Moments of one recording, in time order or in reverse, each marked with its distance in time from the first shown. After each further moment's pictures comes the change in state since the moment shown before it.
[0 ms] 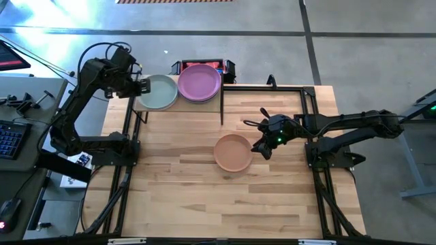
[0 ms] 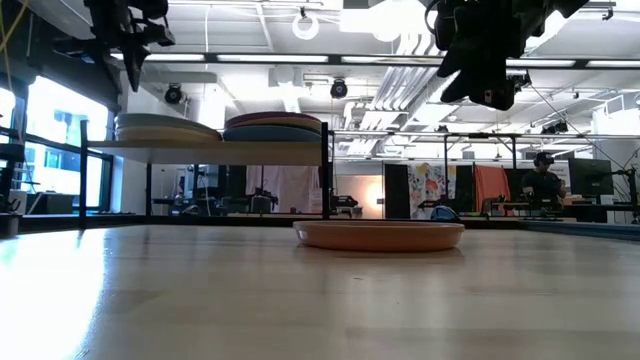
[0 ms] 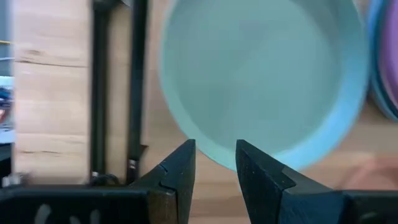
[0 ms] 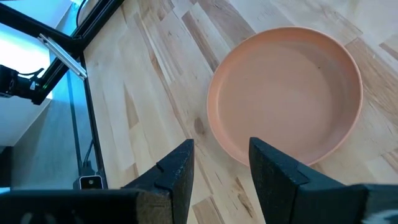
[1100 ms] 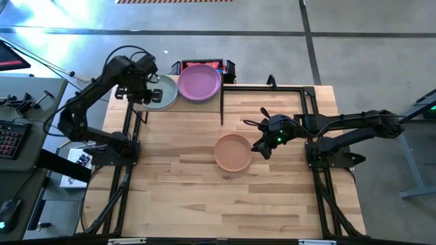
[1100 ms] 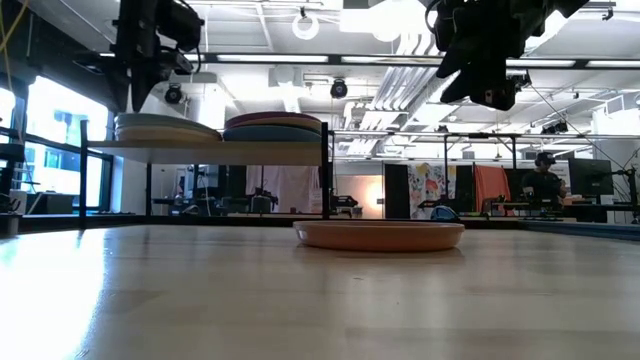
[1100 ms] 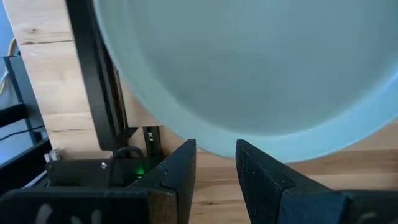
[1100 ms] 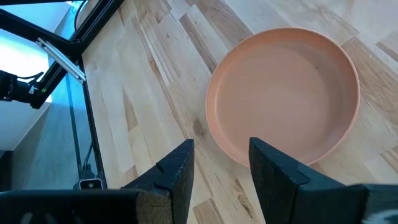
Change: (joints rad) left arm -0.176 0.188 0.000 -0.093 -0.053 -0.011; right arm 0.000 0.000 0.000 0.000 0.009 0.019
